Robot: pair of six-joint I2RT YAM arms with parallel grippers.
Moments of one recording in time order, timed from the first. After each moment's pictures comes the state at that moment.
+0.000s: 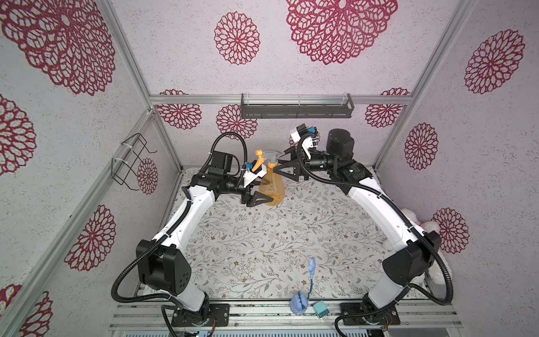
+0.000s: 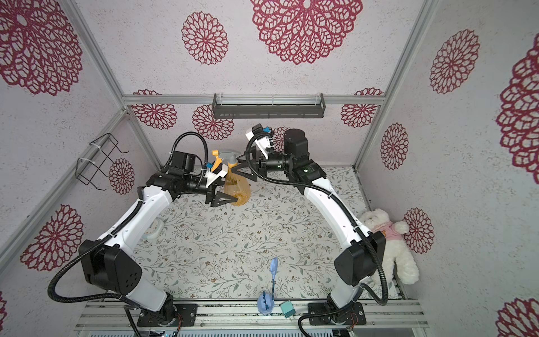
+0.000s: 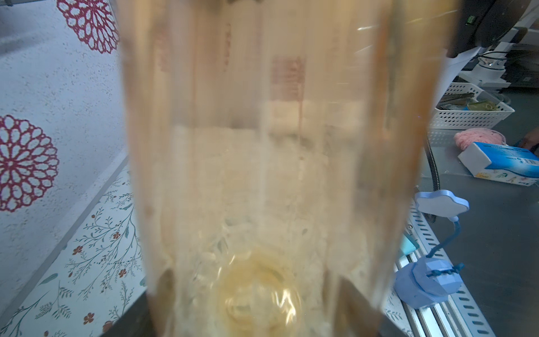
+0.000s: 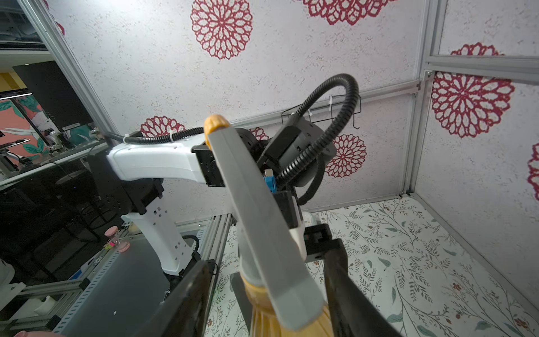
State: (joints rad) left arm -0.27 1.61 1.56 -0.73 1.09 0.75; right arm 0.51 1.69 1.83 -0.15 -1.12 0.17
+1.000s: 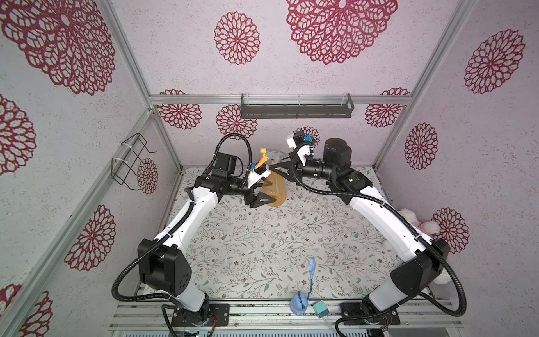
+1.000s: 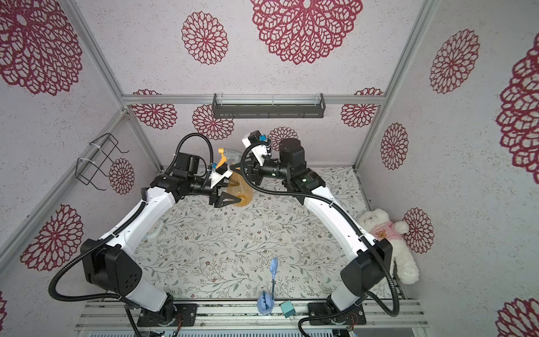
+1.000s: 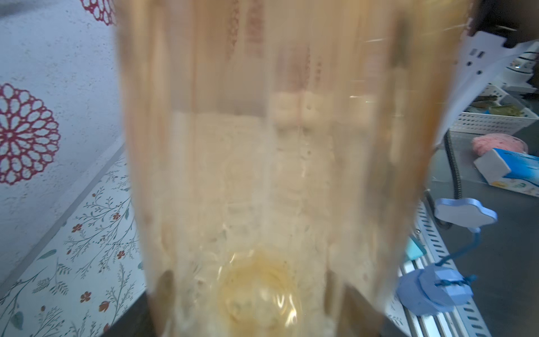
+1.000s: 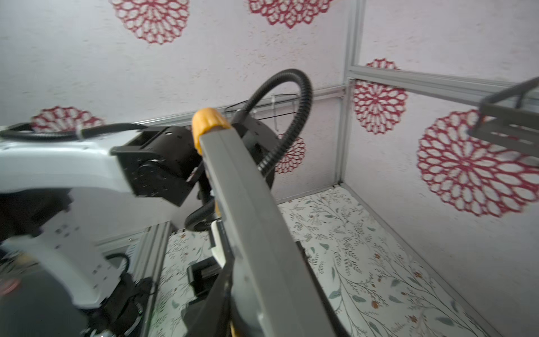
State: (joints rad) left arm -0.30 1.61 1.51 -0.62 0.96 0.60; right arm 0.62 1.56 1.64 -0.14 -0.62 0.07
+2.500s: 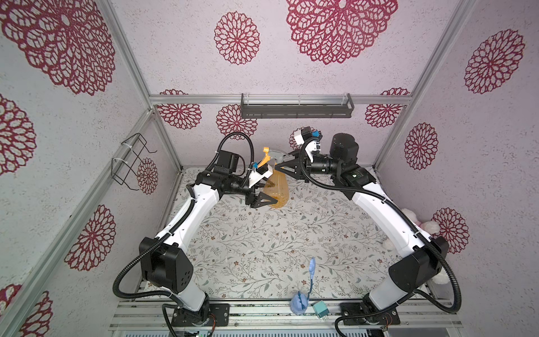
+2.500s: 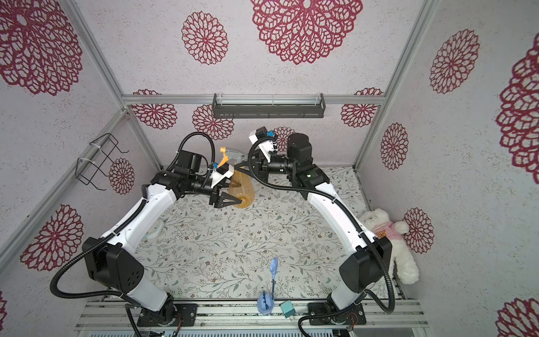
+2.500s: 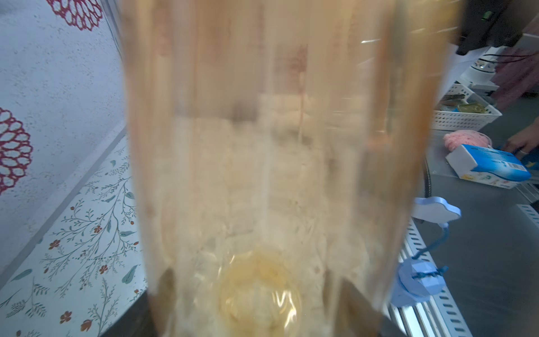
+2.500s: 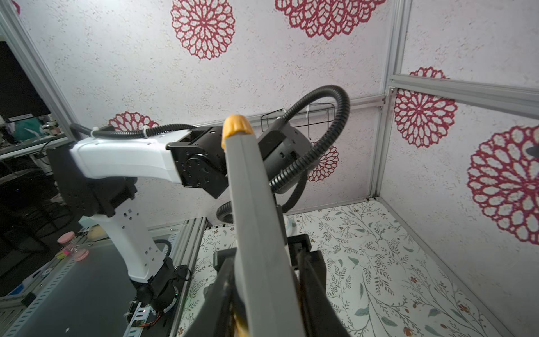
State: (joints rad) left arm -0.32 1.62 1.56 -0.72 0.99 0.67; right arm 0.52 1.60 1.68 -0.07 -0.99 0.12
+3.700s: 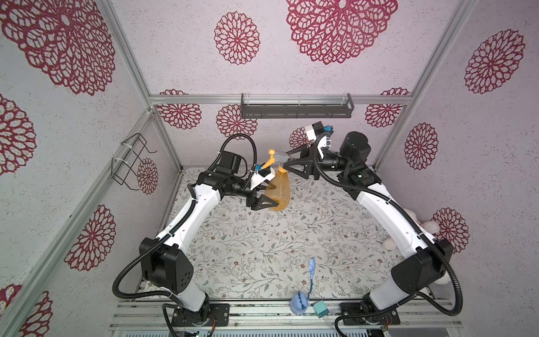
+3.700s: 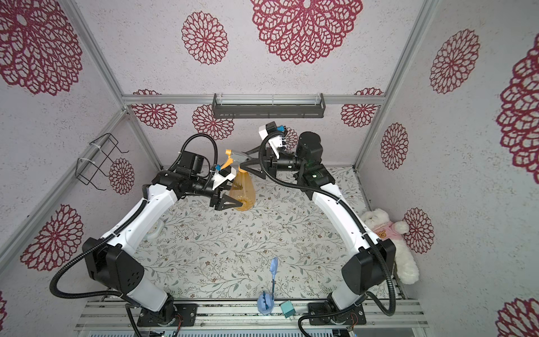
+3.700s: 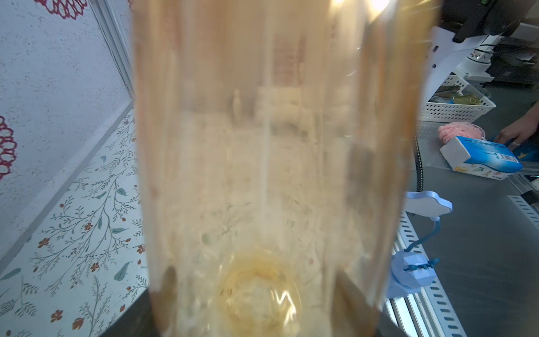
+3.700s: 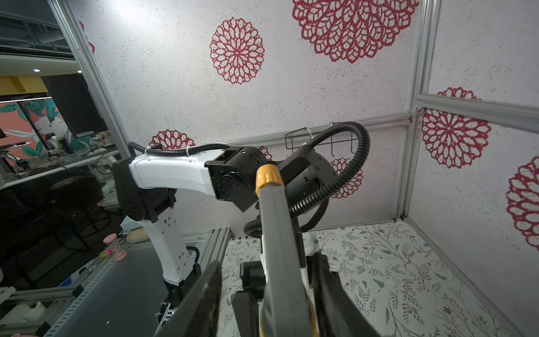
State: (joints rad) left arm -0.34 1.64 1.62 -0.85 1.02 0.75; right arm 0.47 1.62 1.69 0.10 -1.16 0.31
